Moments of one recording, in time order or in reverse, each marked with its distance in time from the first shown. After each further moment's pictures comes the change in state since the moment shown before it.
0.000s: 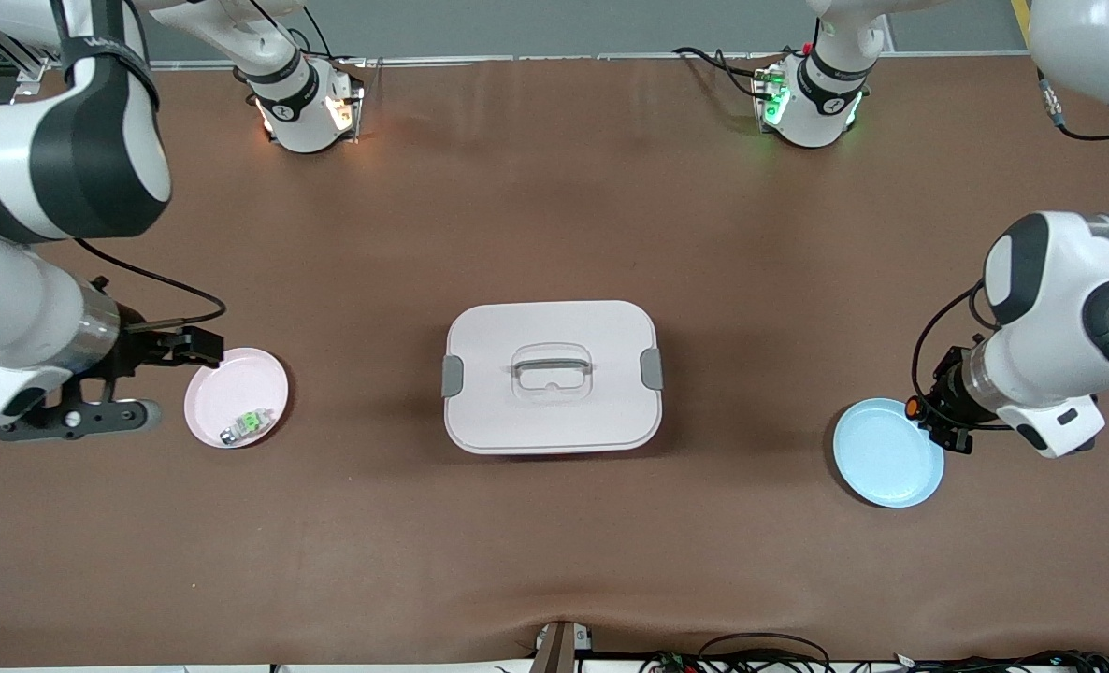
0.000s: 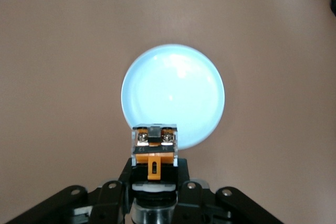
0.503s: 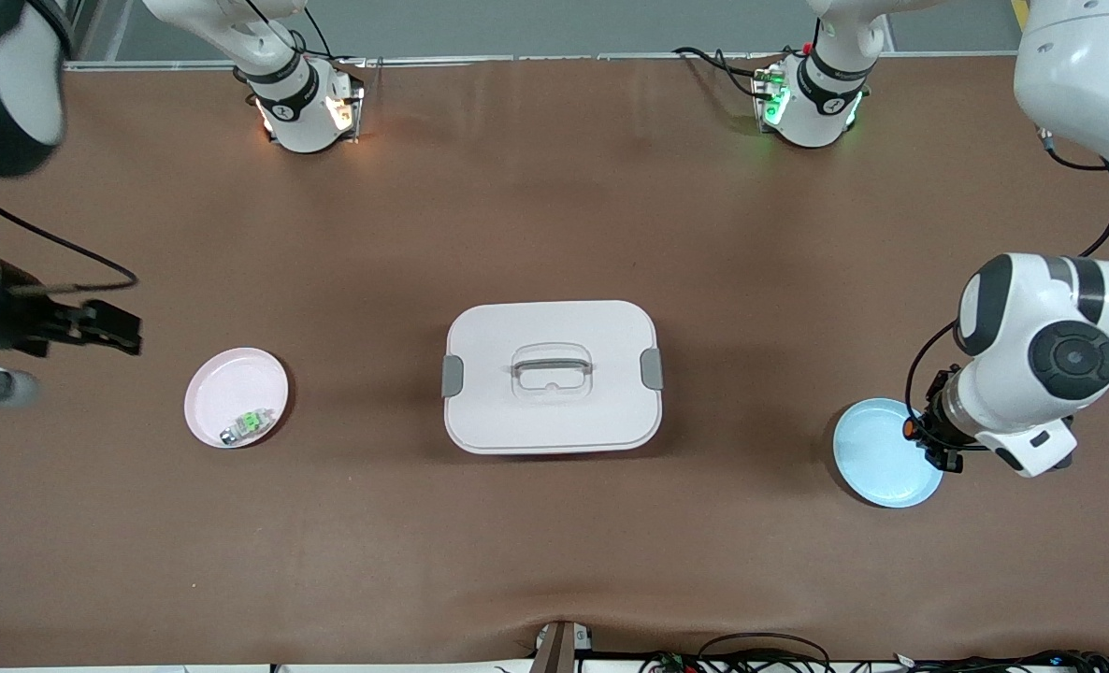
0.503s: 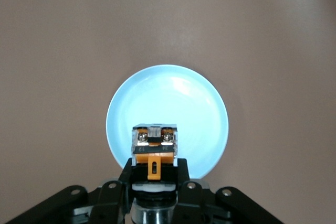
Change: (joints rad) left arm 0.004 0.107 0.004 0.001 0.108 0.080 -0.082; right arm -0.090 -0.116 0.000 0.010 0.001 -0.020 -0.005
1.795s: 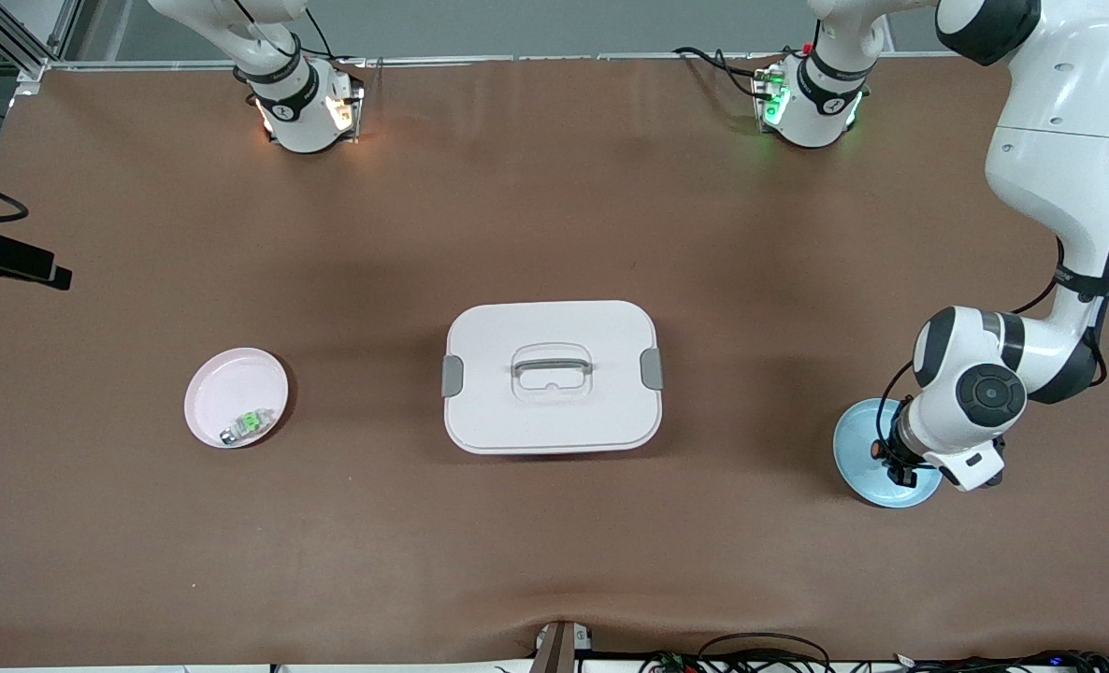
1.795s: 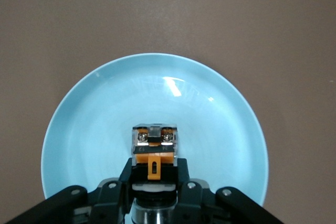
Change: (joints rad) left arm 0.058 0.173 0.001 -0.080 0.099 0.280 -0.011; right arm -0.128 -0.045 0.010 -0.017 0.137 -0.164 -0.008
